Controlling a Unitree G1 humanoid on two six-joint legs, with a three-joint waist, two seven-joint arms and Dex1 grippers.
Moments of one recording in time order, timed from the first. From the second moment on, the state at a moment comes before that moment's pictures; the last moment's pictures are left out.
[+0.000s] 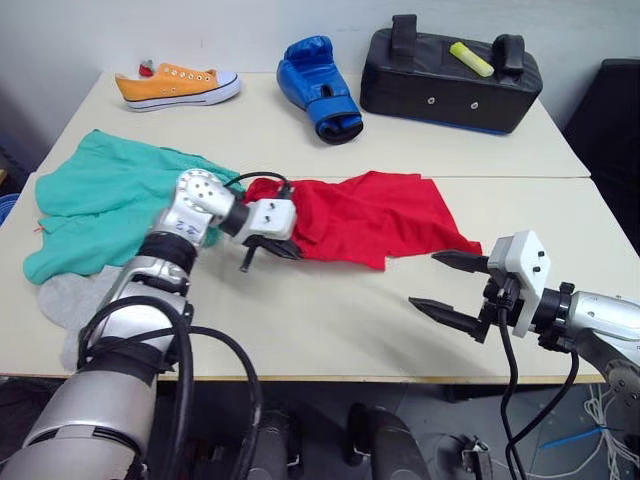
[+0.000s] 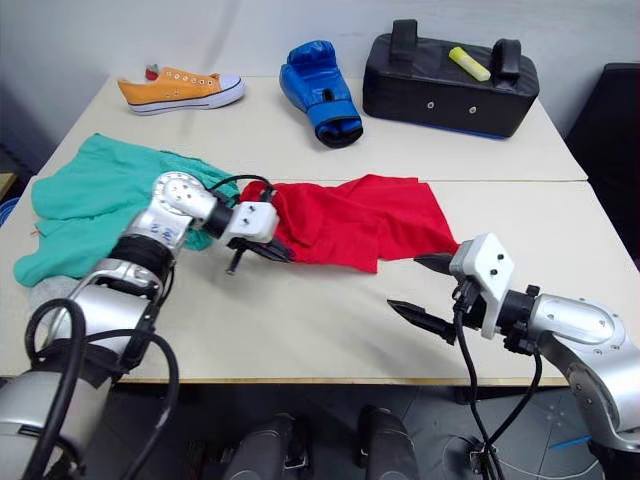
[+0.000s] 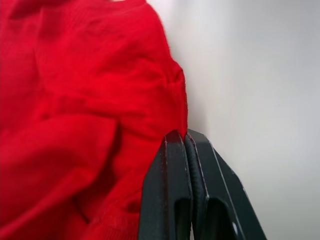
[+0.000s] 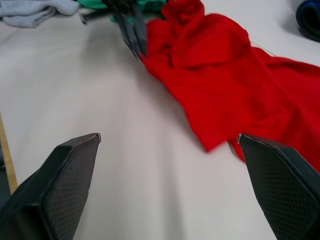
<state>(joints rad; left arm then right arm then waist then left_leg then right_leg) -1.14 0.52 -0.28 1.07 0.11 -0.50 -1.50 -0.07 -0.83 -0.24 -0.54 0.62 0.62 0.83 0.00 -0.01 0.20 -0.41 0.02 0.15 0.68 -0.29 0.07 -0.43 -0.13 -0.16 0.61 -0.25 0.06</state>
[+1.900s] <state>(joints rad) -0.67 0.60 -0.53 0.09 0.00 0.11 -1.21 0.01 -0.93 -0.27 -0.65 0.70 0.69 0.84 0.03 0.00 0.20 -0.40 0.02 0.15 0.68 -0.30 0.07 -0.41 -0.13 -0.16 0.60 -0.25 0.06</state>
